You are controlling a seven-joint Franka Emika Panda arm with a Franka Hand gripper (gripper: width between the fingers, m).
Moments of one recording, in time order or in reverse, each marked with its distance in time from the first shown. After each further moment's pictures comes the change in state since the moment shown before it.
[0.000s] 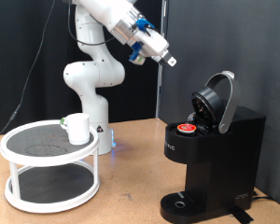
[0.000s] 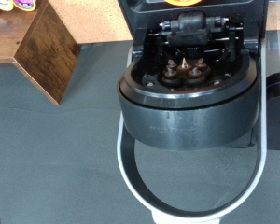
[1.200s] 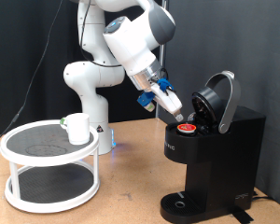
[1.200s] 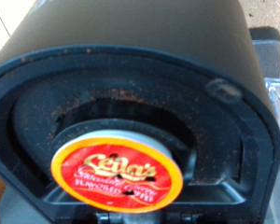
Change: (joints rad) arm 0.022 0.187 0.097 -0.108 -0.084 0.204 -0.035
